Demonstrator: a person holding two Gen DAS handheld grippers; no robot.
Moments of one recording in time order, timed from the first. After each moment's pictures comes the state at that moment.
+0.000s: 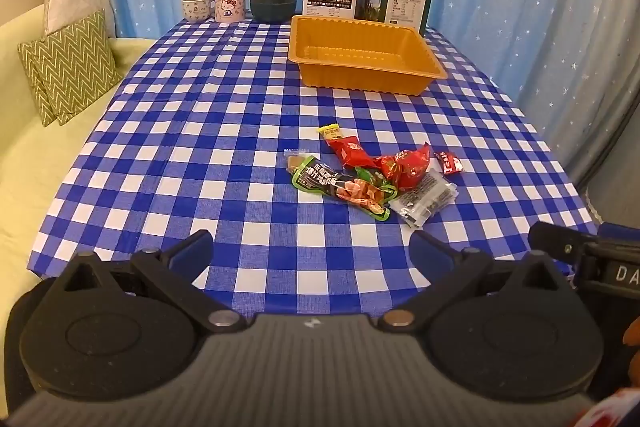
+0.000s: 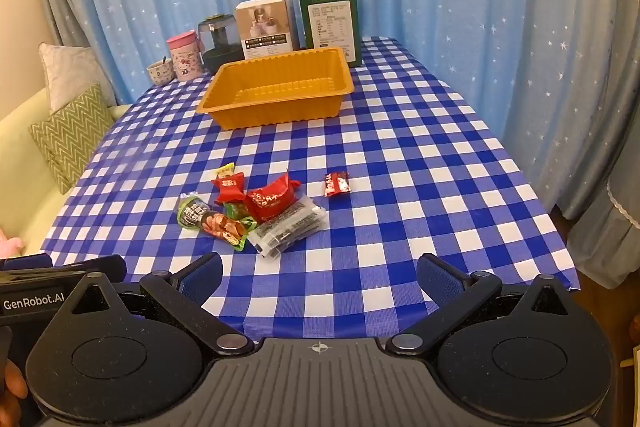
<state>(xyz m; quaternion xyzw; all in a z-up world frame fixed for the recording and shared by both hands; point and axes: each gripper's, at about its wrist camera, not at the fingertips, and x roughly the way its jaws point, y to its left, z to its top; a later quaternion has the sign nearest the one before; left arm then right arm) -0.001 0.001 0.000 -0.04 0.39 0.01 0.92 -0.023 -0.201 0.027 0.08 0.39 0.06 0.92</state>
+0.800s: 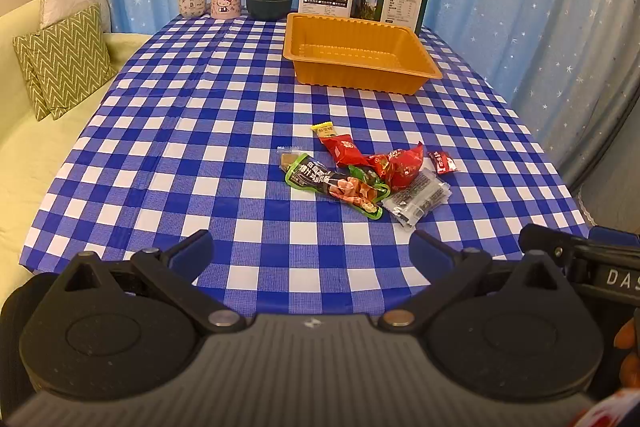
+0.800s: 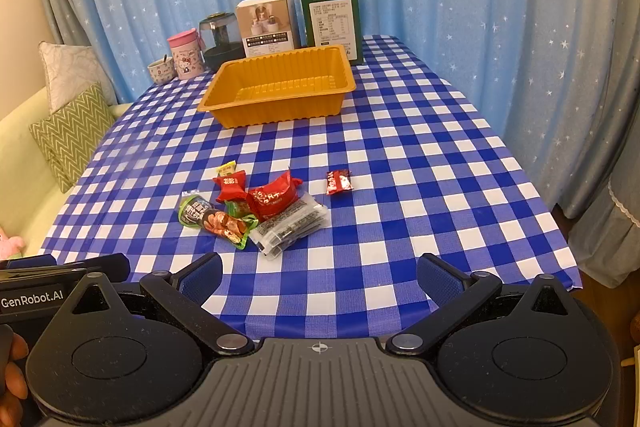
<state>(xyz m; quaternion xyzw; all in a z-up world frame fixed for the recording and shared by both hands) 0.001 0.000 0.000 -0.05 0.40 0.01 0.92 -0.022 -0.200 0.027 0.08 0.39 0.06 0.92</state>
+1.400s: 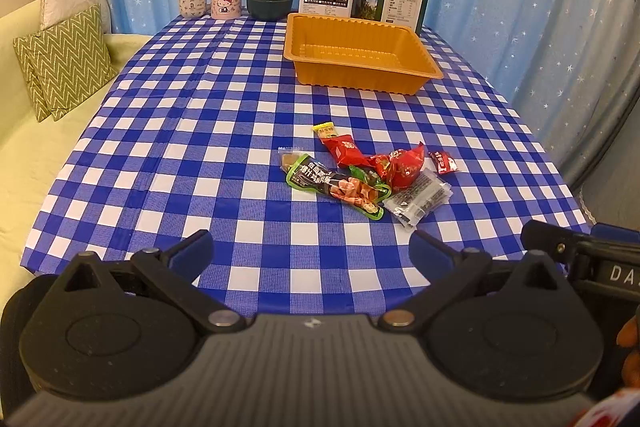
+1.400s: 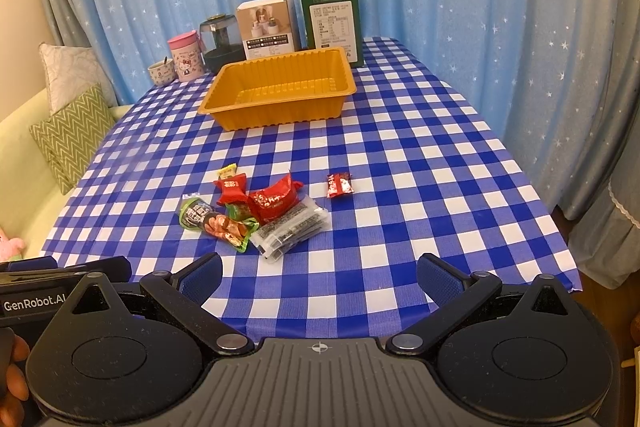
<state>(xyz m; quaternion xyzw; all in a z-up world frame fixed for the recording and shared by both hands) 0.001 0.000 0.000 -0.05 0.40 0.00 0.92 -0.021 -0.200 0.028 0.08 0.39 0.06 0.92</state>
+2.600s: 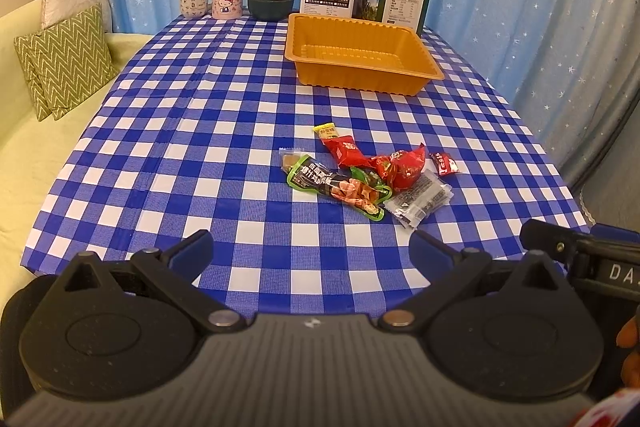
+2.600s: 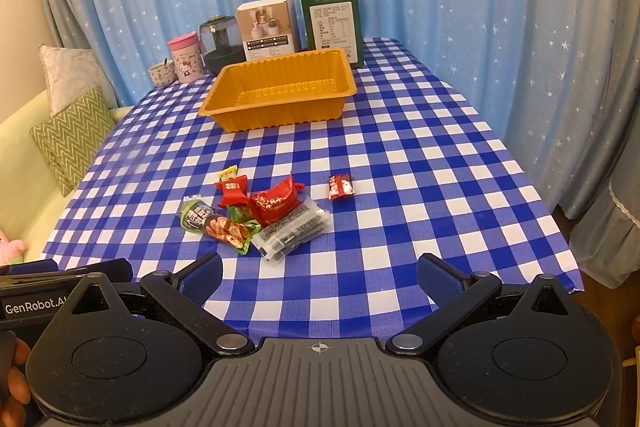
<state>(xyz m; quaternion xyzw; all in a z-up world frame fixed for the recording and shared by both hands) 0.001 0.004 0.000 -0.05 0.39 0.00 0.92 -0.020 -0.198 0.028 0.08 0.39 0.07 0.92</state>
